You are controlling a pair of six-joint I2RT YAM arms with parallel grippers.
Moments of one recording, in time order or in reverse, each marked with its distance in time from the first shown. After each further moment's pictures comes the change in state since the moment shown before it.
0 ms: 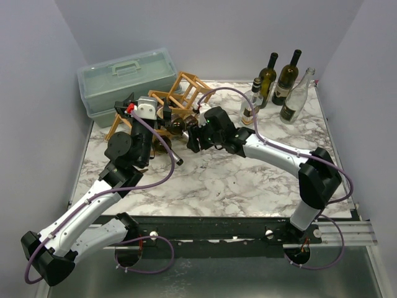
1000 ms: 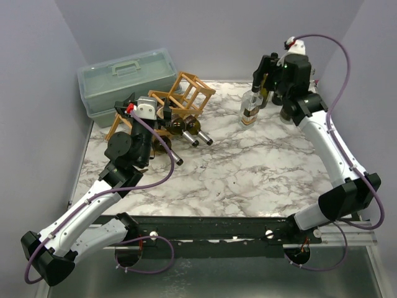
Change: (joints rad) left arm -0.003 0.000 0.000 0.000 0.008 -0.014; right arm -0.473 -0.245 0.267 -0.187 0.299 0.014
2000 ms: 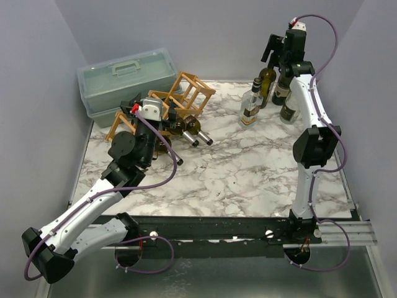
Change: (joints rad) left arm -0.029 0.016 0.000 0.000 0.023 -0.011; right arm -0.245 0.687 0.758 -0.111 -0.068 -0.005
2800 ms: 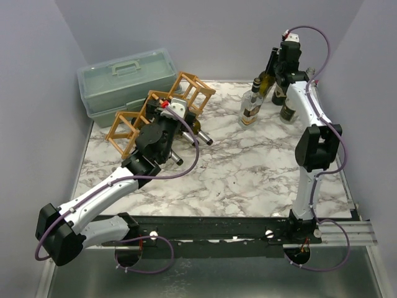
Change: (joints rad) left arm -0.021 0.177 -0.008 0.007 -0.007 0.006; right arm 0.004 -0.018 -0.211 0.158 0.021 -0.069
